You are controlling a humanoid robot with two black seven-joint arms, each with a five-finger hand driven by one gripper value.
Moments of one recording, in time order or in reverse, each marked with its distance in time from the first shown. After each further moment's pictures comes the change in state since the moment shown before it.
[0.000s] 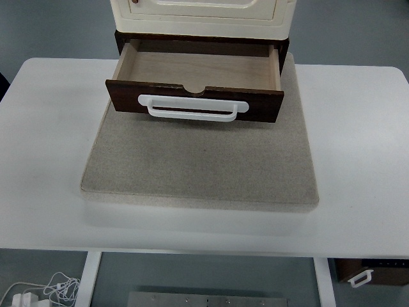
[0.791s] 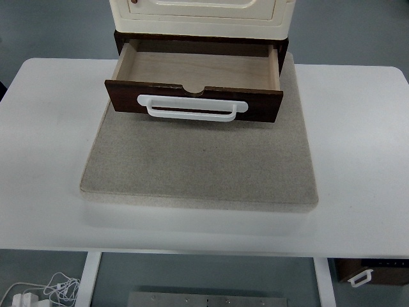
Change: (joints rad) left arm -0.028 0.119 0.026 -0.650 0.260 0.046 -0.015; right arm 0.000 0.000 0.000 0.000 0.000 0.000 0.000
